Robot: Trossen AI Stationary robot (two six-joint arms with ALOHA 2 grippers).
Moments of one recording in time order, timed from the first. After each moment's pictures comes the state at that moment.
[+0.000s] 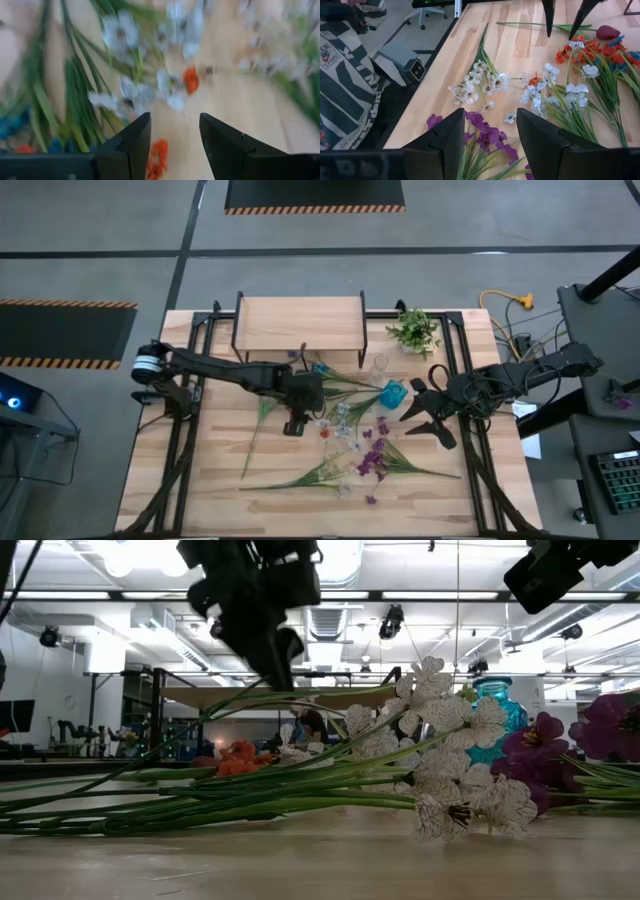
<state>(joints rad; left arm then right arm) -0.03 1.68 1.26 -0.64 0.09 0.13 0.30 0.72 0.62 -0.41 -0.10 0.23</state>
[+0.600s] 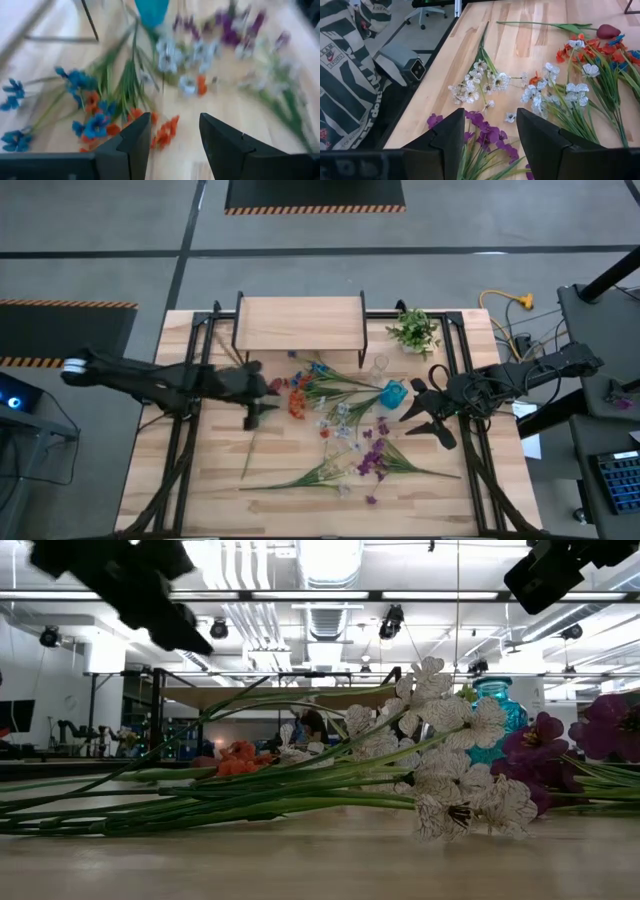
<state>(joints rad) -0.07 0.86 0.56 -0.22 -0.09 -0.09 0.30 0.72 0.62 -0.41 -0.10 0.23</state>
